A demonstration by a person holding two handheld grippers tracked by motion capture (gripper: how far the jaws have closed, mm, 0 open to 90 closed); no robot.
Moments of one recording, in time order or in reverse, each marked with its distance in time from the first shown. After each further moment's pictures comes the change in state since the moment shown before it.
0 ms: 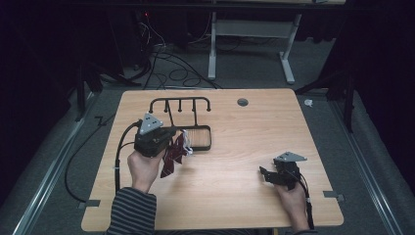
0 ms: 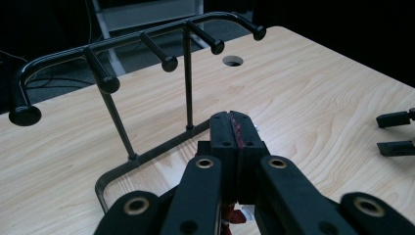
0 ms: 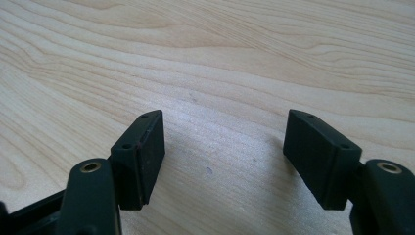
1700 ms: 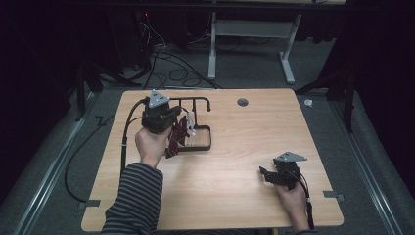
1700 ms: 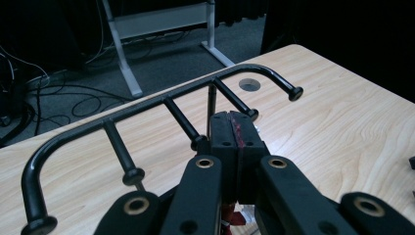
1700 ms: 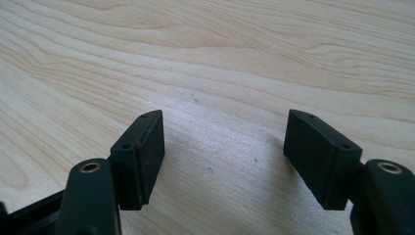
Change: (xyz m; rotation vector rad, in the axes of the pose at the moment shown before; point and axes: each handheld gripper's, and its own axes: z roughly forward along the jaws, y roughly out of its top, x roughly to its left) left arm 0.019 0.047 0.035 -0.005 0.034 -0.013; right arm 0.000 0.000 0.000 -0.003 0.006 -0.002
